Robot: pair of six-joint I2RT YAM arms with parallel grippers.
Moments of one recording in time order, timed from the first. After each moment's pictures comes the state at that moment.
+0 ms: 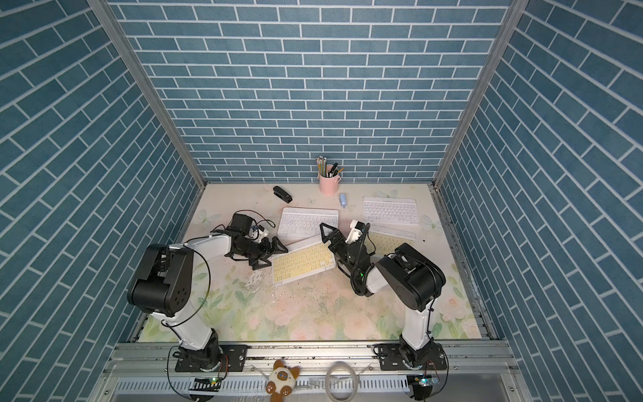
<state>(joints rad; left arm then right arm) -0.18 1.73 0.94 -0.42 0.66 -0.55 0.71 1.85 0.56 1.29 0.04 1.23</state>
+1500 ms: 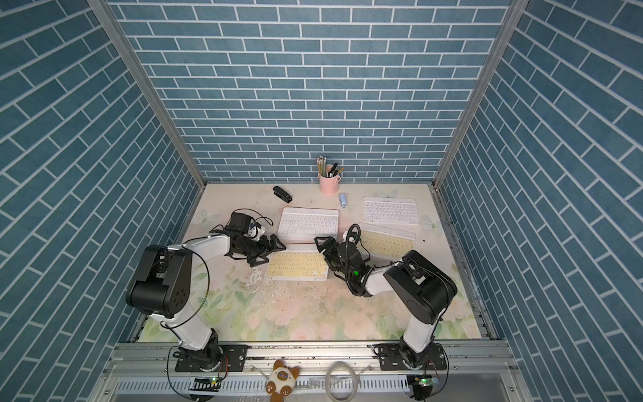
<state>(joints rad) -0.18 1.72 0.94 -0.37 0.59 -0.56 0.78 1.72 0.57 0.82 -0.05 1.41</state>
